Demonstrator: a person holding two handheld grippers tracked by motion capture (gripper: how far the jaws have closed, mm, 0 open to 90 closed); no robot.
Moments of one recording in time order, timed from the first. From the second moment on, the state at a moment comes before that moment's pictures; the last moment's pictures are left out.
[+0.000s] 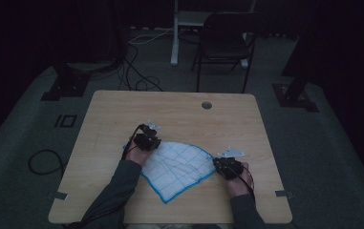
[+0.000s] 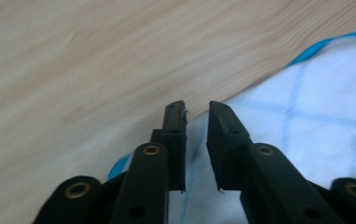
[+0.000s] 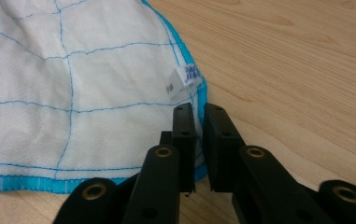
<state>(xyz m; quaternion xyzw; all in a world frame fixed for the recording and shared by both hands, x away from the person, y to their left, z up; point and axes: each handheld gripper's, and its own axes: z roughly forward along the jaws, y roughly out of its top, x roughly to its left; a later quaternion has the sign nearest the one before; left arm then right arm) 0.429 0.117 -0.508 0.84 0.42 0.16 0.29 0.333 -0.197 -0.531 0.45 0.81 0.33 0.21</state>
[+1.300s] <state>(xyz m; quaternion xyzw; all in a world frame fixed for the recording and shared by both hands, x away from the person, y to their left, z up) 0.377 0.080 -0.486 0.86 0.34 0.18 0.34 0.332 -0.199 -0.539 0.46 0.80 0.34 0.19</state>
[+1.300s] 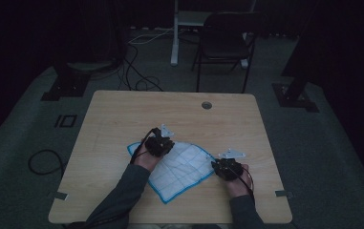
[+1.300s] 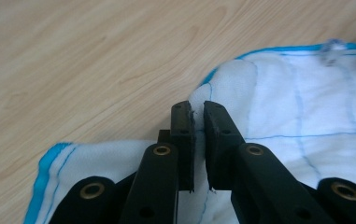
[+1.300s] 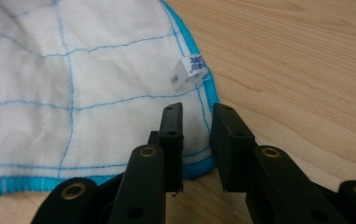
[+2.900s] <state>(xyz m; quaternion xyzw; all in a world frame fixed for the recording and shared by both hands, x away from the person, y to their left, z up) 0.263 0.093 -0.539 0.84 0.34 0.20 0.38 0.343 -0.084 -0.505 0.29 0.87 0.39 0.13</state>
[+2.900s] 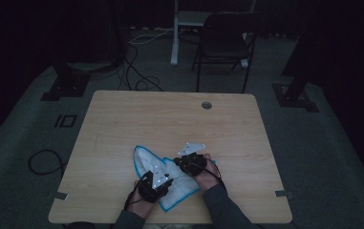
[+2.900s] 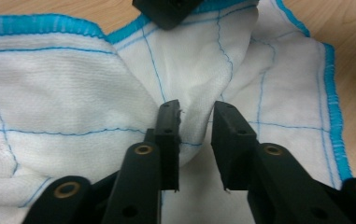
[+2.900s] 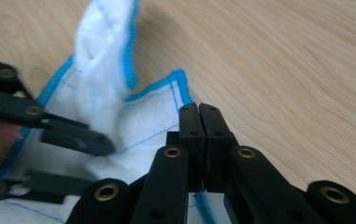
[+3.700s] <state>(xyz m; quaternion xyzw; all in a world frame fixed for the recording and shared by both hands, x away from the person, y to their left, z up) 0.252 0.094 -0.544 0.84 0.35 0.16 0.38 0.368 -0.118 -0.504 0.37 0.84 0.37 0.17</state>
